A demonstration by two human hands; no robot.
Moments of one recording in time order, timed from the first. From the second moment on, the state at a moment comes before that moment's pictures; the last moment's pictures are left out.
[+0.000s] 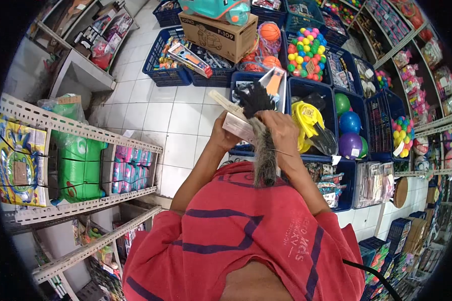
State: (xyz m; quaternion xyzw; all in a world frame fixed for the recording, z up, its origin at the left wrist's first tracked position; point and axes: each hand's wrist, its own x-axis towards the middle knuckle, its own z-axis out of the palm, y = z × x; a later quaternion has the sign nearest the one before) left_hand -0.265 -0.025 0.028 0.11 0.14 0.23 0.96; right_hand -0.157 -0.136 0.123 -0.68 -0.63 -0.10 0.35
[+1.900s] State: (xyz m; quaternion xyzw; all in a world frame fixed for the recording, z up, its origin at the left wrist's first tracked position) left_hand -0.260 -0.012 0.093 0.61 0.16 0.51 0.59; right_hand -0.132 -0.141 0.132 -0.69 -0.31 0.01 0.65
